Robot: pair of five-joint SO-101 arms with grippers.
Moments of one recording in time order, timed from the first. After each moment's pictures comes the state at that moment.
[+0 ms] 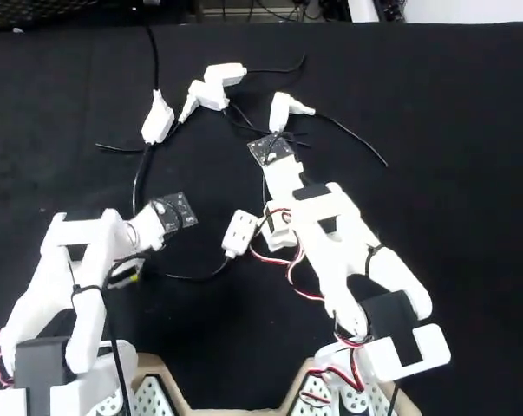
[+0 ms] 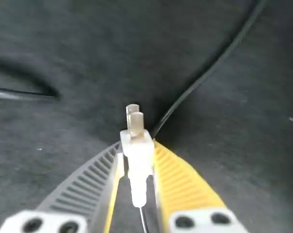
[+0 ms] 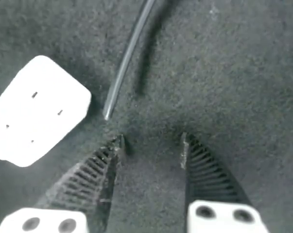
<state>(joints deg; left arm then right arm) -10.4 -17.5 55.0 55.6 -68.1 -16.3 -1.2 42.5 46.5 9.7</state>
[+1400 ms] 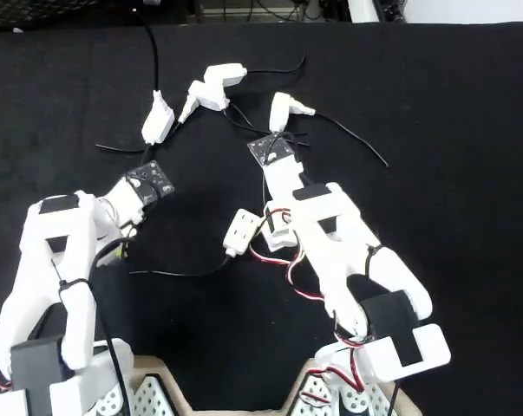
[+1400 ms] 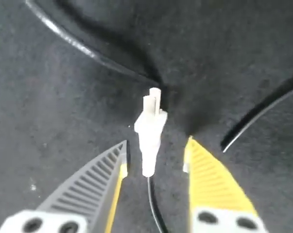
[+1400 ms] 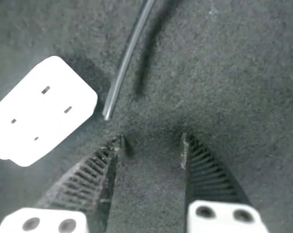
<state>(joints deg) -16.6 -17.6 48.1 52.4 -66.7 -16.3 -1.2 42.5 46.5 9.7</state>
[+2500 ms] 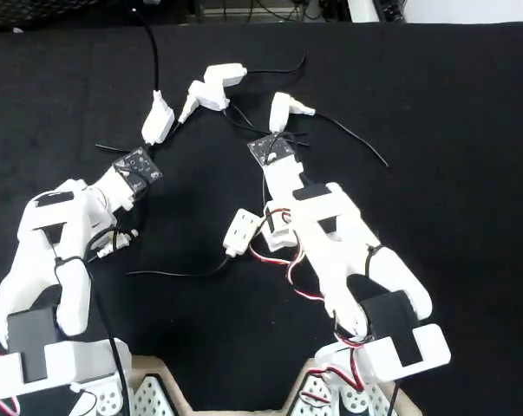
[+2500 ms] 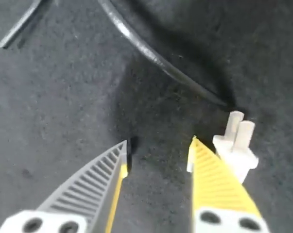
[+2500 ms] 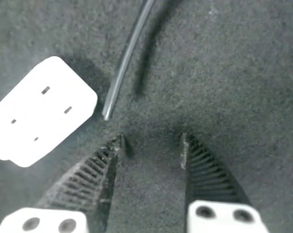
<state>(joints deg) -19.5 -6.9 45.3 38.4 -66.7 -16.3 -1.2 42.5 46.5 9.7</state>
